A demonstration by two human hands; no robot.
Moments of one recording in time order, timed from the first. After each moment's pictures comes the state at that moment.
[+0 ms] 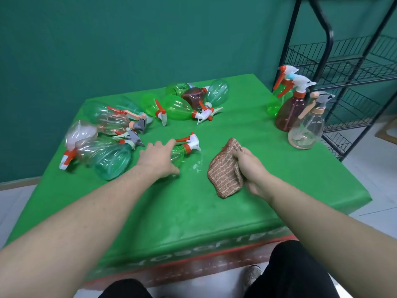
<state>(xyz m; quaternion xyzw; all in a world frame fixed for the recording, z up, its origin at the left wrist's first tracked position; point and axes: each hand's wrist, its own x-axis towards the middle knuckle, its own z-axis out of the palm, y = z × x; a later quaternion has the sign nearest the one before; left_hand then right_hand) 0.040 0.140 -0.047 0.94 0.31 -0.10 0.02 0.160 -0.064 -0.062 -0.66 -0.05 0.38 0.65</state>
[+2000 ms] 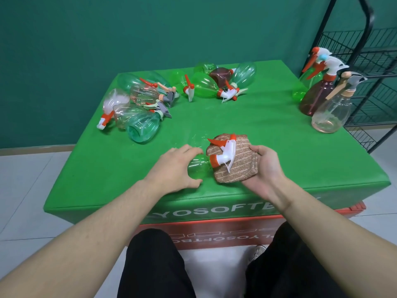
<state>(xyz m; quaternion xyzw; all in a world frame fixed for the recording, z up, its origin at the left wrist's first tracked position) -0.085 0.081 -0.073 0.97 0.18 0.04 0.13 0.065 -0.096 -0.057 -0.45 0.02 0.50 0.74</state>
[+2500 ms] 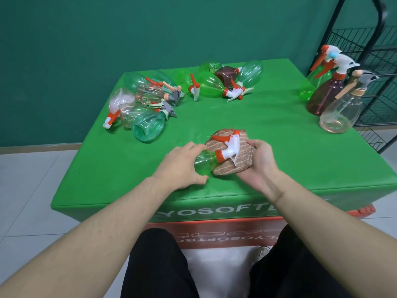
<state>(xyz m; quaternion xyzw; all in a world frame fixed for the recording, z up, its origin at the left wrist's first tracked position) -0.076 0.078 -0.067 0.97 0.21 0.03 0.13 0.066 -0.066 -0.059 -0.46 0.02 0.49 0.75</state>
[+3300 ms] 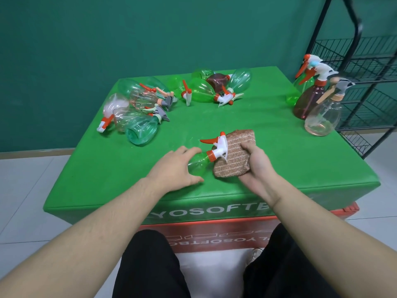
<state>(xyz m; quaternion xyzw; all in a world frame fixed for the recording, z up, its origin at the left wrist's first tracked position) -0.075 0.065 -0.059 0.97 0.23 0.00 0.12 0.070 -0.091 -0.056 -0.51 -0.01 0.44 0.74</state>
